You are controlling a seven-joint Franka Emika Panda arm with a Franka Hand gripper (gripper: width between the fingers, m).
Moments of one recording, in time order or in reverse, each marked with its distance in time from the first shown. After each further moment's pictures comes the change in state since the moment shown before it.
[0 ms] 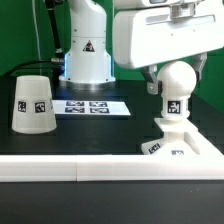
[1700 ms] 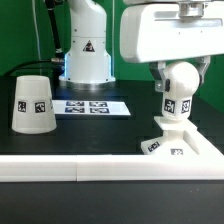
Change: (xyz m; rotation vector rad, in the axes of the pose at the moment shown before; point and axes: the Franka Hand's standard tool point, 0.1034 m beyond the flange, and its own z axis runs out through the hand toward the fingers) arm 0.008 -0.001 0.000 -0.089 0.035 0.204
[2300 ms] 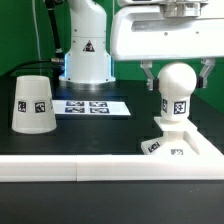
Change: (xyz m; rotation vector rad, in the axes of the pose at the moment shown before) arm -0.001 0.005 0.000 -0.002 0.001 0.435
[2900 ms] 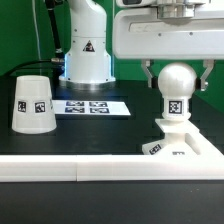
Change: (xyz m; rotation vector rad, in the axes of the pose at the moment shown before) arm -0.005 -0.004 0.001 0.003 -0.016 0.557
